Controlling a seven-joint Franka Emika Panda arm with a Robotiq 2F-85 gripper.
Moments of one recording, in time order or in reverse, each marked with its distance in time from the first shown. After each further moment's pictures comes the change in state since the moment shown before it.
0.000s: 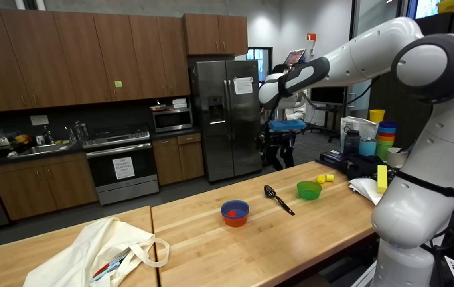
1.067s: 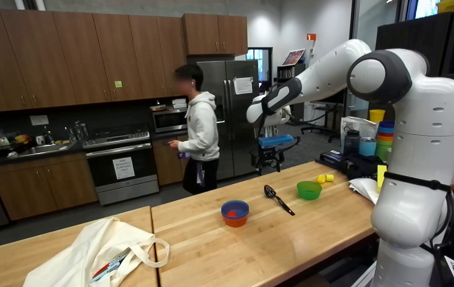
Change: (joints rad) arm 0.000 0.257 0.007 0.114 -0.030 -0.012 0.071
